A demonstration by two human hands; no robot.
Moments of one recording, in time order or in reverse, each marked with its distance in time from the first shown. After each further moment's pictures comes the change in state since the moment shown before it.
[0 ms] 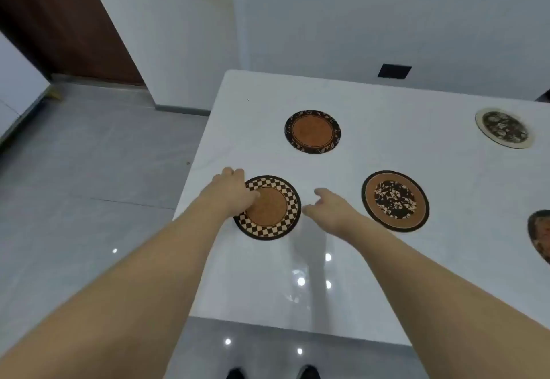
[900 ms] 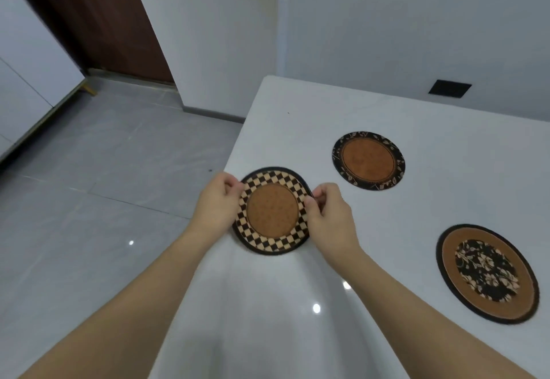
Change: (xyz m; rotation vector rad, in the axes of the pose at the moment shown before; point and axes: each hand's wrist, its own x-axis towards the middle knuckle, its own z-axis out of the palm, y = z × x) left_hand 0.085 -0.084 0.001 -0.727 0.430 -0.083; right_hand 0.110 -0.057 0.066 0.166 0.397 -0.432
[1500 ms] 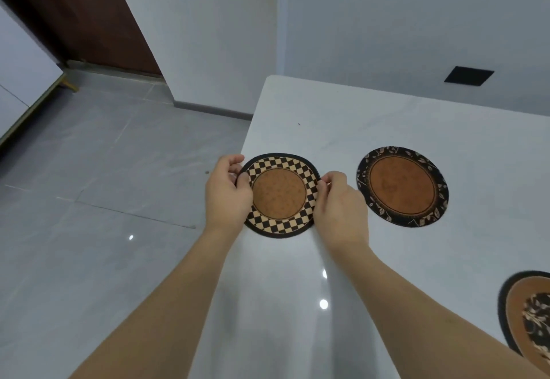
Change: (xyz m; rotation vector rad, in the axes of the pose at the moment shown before) left_hand 0.112 -0.010 0.039 -0.169 0.184 0.093; right_hand 0.110 0.015 0.048 -0.406 0.199 -0.190
